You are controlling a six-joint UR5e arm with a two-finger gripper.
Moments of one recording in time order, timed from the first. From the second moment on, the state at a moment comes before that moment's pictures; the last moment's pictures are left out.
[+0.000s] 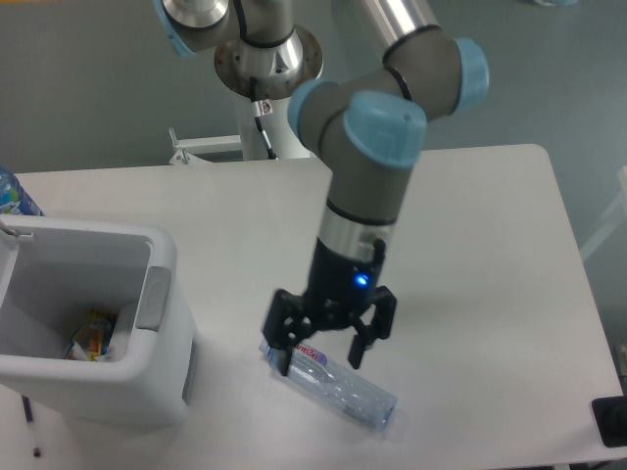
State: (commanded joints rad) arm 2.44 -2.01 -1.44 -0.85 1.19 -0.03
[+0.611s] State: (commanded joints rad) arm 2.44 -2.16 -1.28 -1.07 1.34 -0.29
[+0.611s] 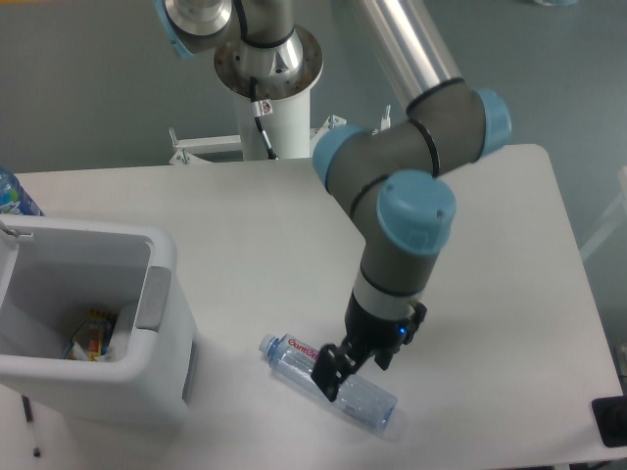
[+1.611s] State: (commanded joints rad) arm 2.38 -2.33 -1.24 -1.07 1.56 -0.44
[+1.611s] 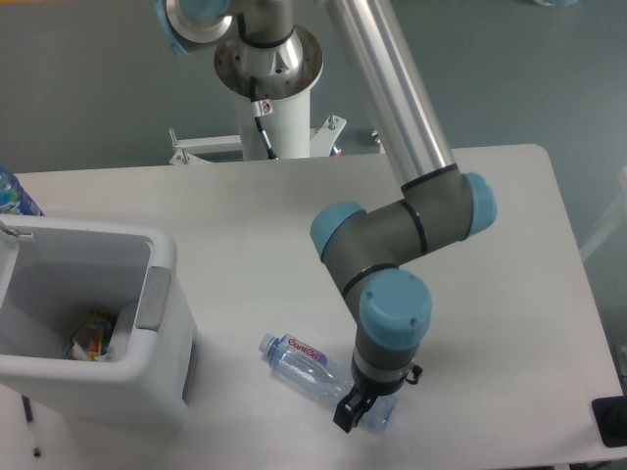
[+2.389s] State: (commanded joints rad) arm 2.35 -2.37 -1.20 -1.07 1.64 -0.48
